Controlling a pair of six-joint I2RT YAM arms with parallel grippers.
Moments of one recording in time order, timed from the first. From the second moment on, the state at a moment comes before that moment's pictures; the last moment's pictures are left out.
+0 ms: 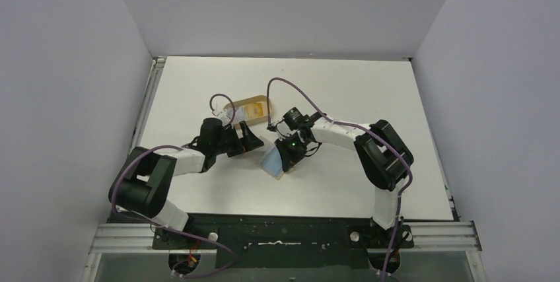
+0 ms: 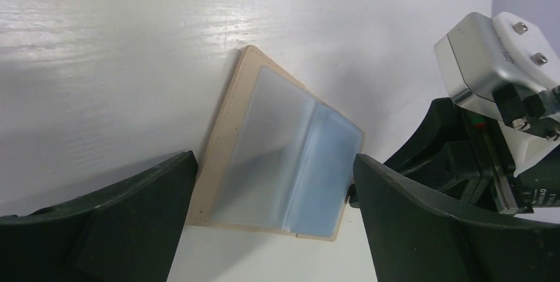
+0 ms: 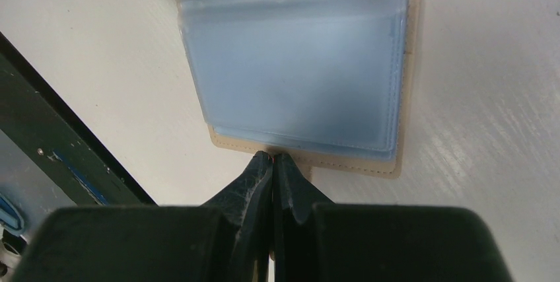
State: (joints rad) left arm -0.35 1.55 0.52 0.40 0.40 -0.71; right arm 0.71 1.91 1.22 -0.59 -0.45 0.03
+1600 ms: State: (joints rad) left arm -0.35 1.56 0.30 0.88 0.57 -1.12; right arm 0.70 1.90 1.22 -0.62 -0.45 0.05
